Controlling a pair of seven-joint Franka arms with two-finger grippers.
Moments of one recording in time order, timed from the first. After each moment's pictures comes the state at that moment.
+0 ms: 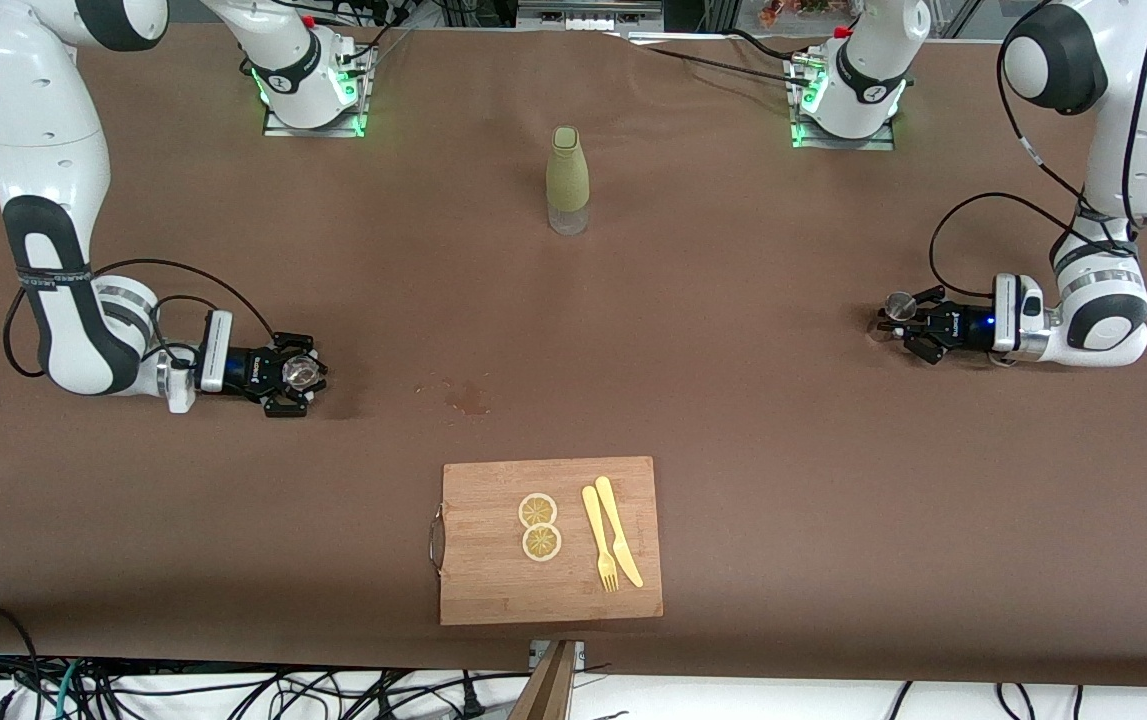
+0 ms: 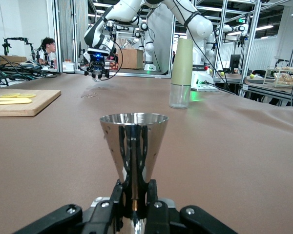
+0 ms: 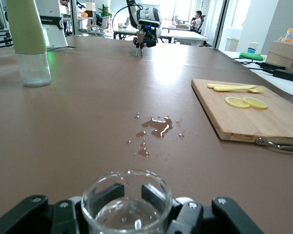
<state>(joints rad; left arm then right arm) 0.21 0.90 0.32 -1.79 -1.07 1.30 2.80 -0.08 0.78 -0.12 -1.79 1.24 1.71 -2.68</state>
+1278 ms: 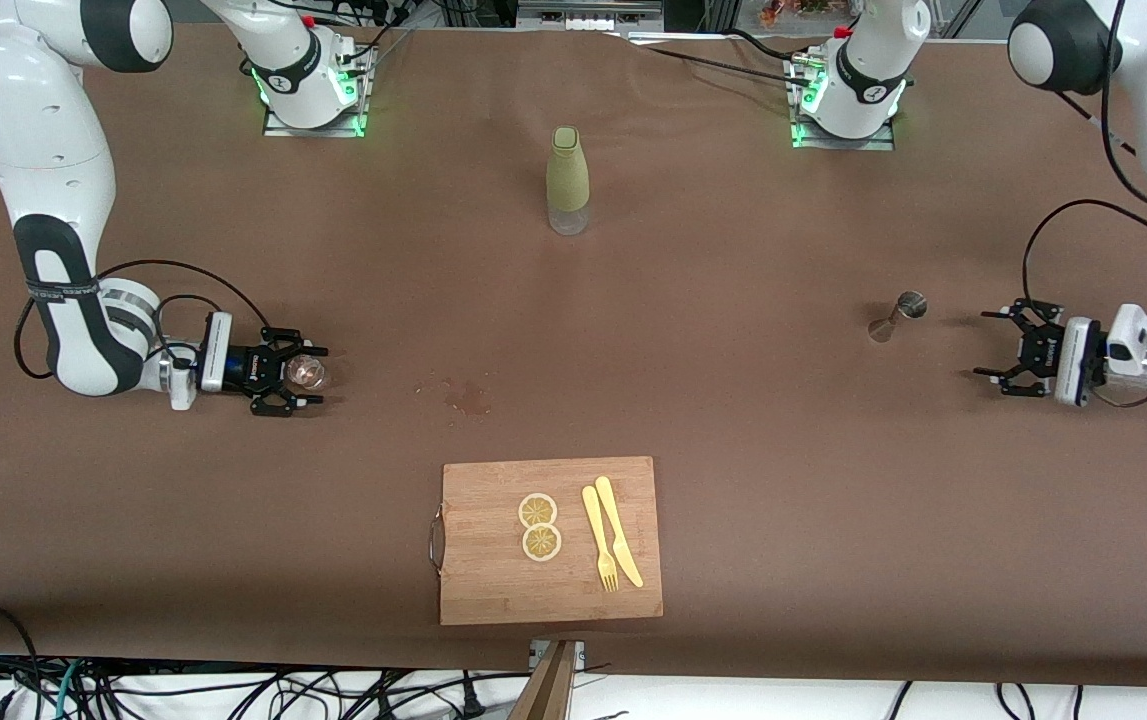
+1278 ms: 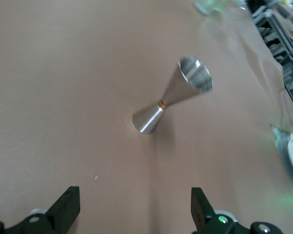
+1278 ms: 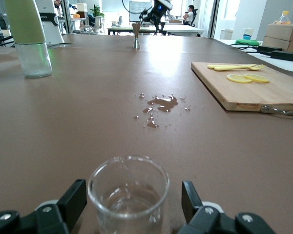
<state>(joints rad) 0.16 0.79 0.39 -1.49 -0.60 1.46 2.01 -0.08 0.83 -0.16 -1.79 1.25 1.70 -2.68</state>
